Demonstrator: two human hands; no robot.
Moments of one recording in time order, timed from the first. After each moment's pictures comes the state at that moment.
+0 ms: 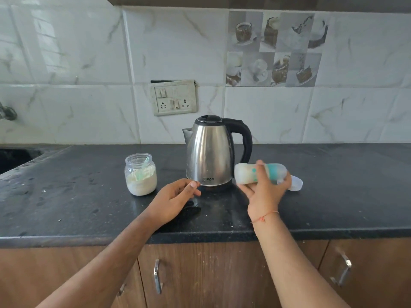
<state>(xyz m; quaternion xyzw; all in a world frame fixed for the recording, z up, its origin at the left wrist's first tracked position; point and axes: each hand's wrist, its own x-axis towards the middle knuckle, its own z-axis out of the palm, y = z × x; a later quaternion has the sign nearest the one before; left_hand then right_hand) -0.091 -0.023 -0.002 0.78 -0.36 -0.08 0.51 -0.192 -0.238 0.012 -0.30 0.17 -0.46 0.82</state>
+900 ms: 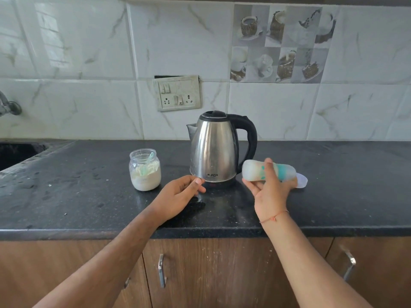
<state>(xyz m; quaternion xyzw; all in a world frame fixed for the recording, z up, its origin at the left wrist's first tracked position) -0.084 -0.024 -0.009 0.78 -0.37 -0.08 0.51 -0.199 -0.247 0.015 -0.33 0.16 -0.41 0.84</state>
